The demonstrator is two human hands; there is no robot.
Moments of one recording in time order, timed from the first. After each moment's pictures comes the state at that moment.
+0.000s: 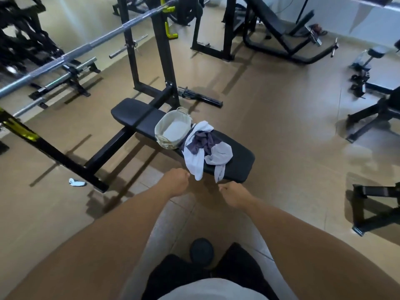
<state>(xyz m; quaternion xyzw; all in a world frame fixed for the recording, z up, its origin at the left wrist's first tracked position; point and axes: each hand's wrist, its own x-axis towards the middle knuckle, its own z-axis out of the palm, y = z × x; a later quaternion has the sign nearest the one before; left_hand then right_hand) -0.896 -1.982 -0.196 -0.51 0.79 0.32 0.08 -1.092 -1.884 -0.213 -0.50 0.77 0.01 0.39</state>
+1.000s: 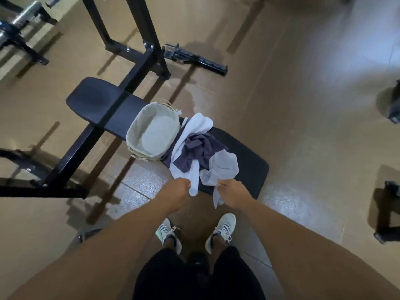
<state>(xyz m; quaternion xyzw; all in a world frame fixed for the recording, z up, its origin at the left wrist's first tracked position) -1.039 -2.235 -0.376 -0.49 0.77 0.38 0.16 -1.244 -2.158 -0.373 -0.44 0.77 -0.01 0.47</state>
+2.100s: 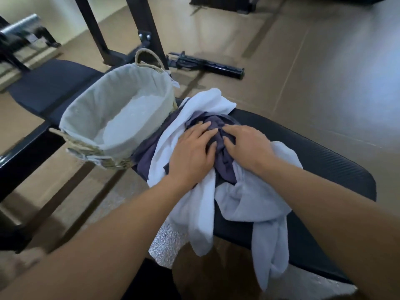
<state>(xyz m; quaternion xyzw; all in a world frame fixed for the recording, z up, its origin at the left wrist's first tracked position) -1.118 -2.364 -0.728 -0.43 0.86 0.14 -0.25 -1.285 -2.323 -0.705 -0.64 0.75 -0.15 0.10</state>
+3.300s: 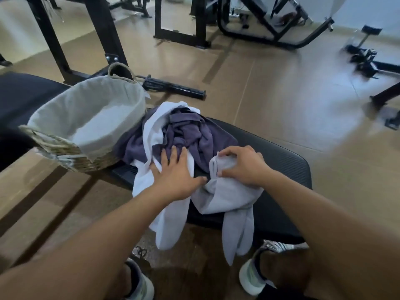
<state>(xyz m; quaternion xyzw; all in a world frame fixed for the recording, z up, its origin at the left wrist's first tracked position) -1.111 -2.293 -0.699 -0.51 0.82 0.25 0.07 -1.313 -2.220 -0.691 -0.55 0.80 -0.11 0.20</state>
